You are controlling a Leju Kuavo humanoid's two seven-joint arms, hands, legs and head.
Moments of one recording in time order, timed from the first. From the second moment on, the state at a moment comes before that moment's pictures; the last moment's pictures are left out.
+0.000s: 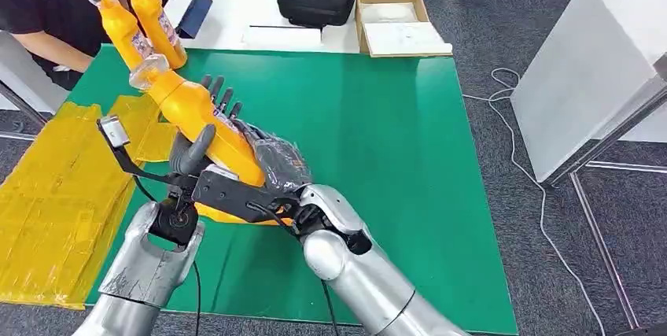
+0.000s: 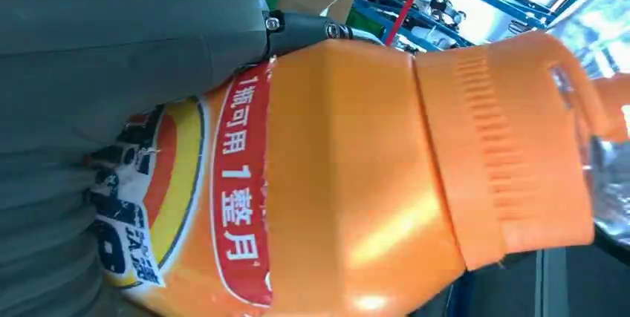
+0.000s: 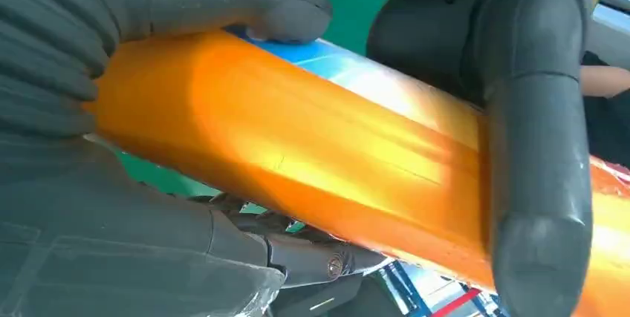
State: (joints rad) left arm -0.40 -0.02 -0.10 -1.25 0.79 -0.26 -0.24; right arm -0.52 0.34 0.80 -1.05 0.74 0.14 0.14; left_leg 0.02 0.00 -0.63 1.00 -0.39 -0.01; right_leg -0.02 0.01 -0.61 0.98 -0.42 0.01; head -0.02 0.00
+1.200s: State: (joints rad) left arm -0.40 -0.03 -0.06 -1.18 0.80 -0.33 -0.22; right arm -0.52 0.36 0.77 -0.94 0.76 0.14 0.12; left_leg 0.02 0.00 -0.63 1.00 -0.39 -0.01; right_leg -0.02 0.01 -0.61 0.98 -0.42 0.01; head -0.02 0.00
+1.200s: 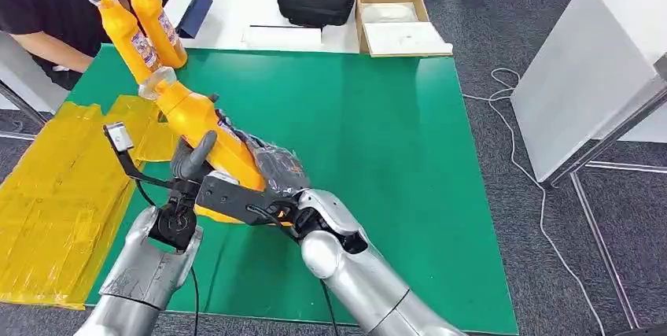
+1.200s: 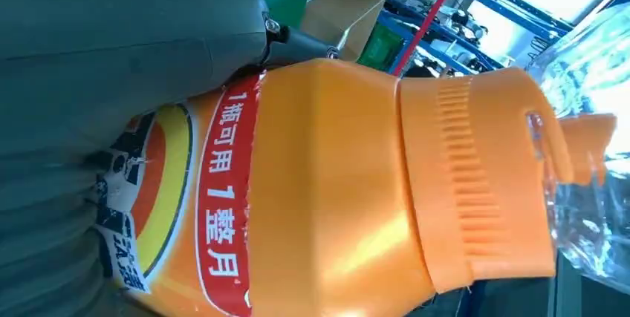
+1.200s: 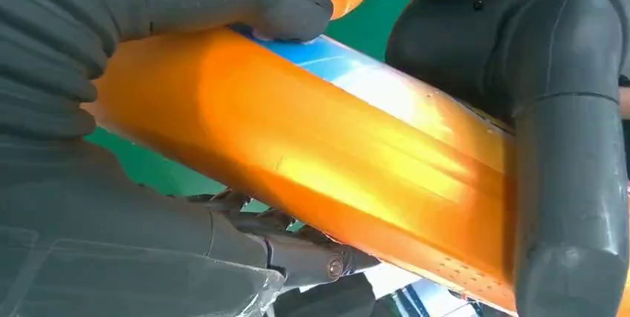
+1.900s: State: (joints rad) left arm -0.52 -0.01 0.04 -1.07 0.85 -0.41 -0.26; right arm -0.38 0.27 0.58 -1.19 0.82 0.17 0.12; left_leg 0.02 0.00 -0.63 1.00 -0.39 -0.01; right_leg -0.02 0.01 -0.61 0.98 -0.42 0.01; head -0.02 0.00
